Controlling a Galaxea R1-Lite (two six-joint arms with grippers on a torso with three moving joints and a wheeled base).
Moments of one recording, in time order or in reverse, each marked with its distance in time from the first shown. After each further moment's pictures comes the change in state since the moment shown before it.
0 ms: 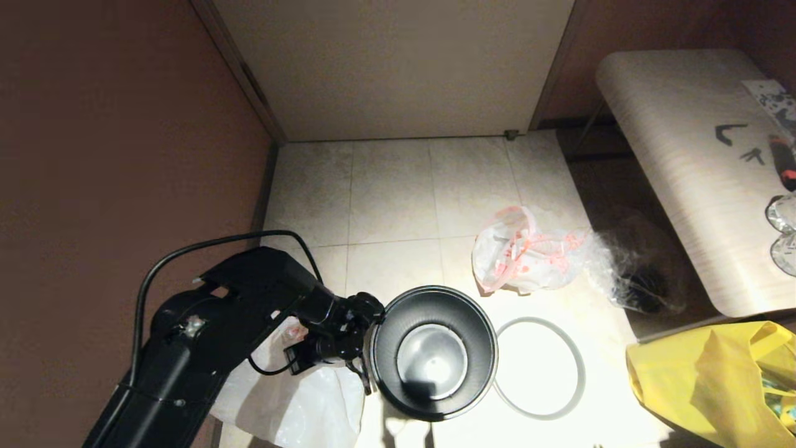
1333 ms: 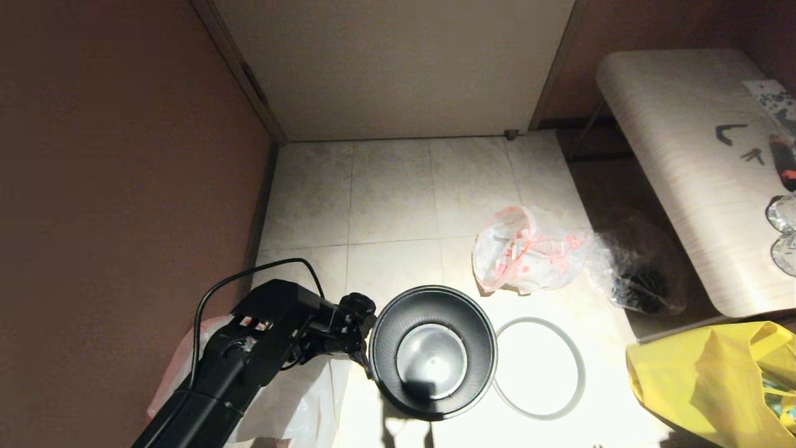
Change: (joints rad) left arm 0.108 0.339 -0.446 -0.043 0.111 0.030; right arm 0.000 0.000 0.000 0.000 0.000 0.000
